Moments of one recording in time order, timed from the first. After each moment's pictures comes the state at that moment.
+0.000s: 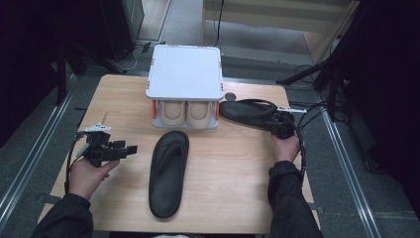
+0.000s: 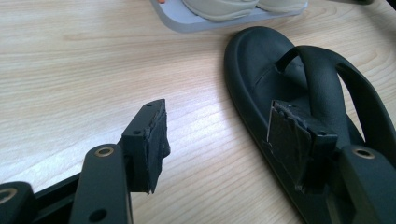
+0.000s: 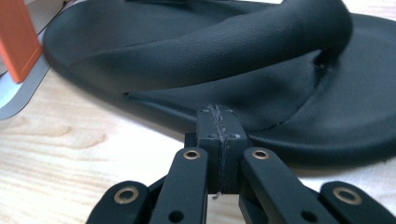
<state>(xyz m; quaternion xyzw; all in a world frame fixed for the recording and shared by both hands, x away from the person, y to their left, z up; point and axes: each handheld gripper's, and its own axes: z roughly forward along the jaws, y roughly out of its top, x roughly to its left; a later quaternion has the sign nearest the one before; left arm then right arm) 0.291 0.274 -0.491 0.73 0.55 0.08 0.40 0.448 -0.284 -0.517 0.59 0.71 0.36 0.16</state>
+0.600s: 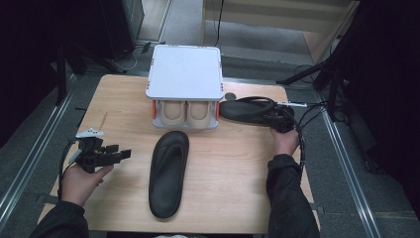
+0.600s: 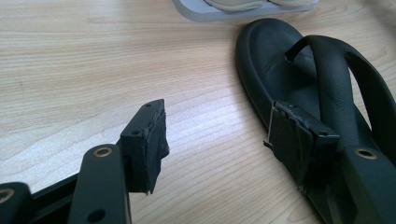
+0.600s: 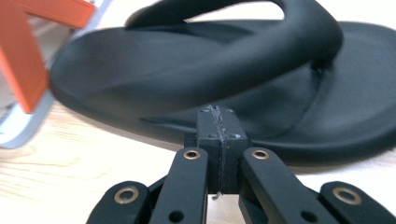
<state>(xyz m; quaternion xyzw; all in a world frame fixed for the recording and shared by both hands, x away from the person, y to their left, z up) 0.275 0.284 -0.492 0.72 0.57 0.09 0.40 0.461 -0.279 -0.505 0.59 0.70 0.37 0.15</state>
